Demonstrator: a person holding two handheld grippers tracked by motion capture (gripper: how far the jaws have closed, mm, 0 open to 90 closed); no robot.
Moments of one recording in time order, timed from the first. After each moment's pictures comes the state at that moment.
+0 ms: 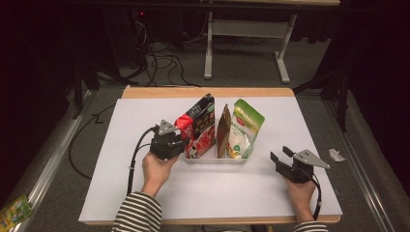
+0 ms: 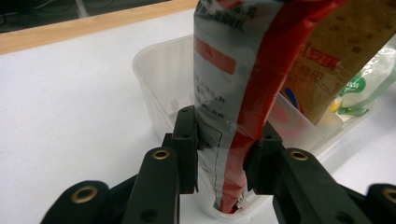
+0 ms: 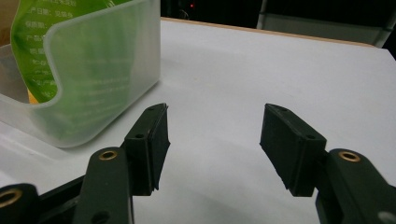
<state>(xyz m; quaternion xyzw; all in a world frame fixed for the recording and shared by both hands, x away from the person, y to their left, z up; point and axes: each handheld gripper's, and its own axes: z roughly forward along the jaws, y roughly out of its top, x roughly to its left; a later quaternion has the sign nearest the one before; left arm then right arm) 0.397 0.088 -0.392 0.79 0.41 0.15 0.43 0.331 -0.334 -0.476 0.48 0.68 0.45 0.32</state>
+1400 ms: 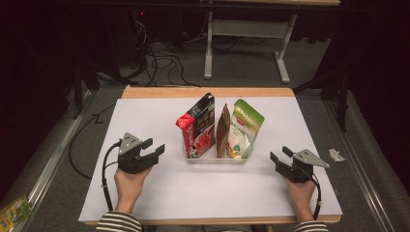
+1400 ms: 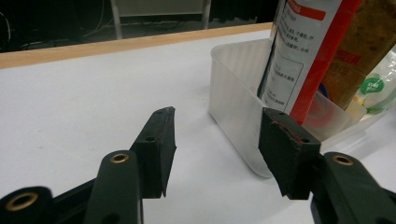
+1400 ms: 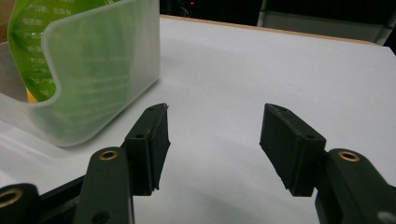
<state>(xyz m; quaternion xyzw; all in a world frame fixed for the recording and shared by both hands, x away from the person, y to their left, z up) 0.360 0.169 -0.400 0.73 0.43 0.20 0.49 0.332 -0.333 -0.476 0.49 0.68 0.45 0.31</state>
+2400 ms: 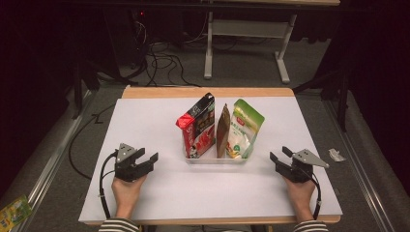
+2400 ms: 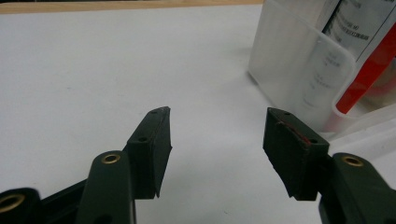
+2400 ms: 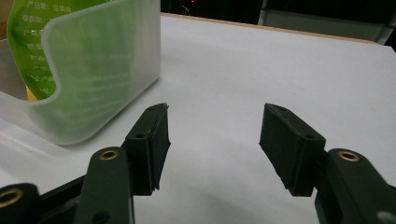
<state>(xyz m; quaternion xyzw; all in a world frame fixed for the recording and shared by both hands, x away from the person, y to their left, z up) 0.359 0.188 -0.447 0.72 0.48 0.21 0.46 0.333 -0.333 -0.476 0.48 0.69 0.44 0.32</state>
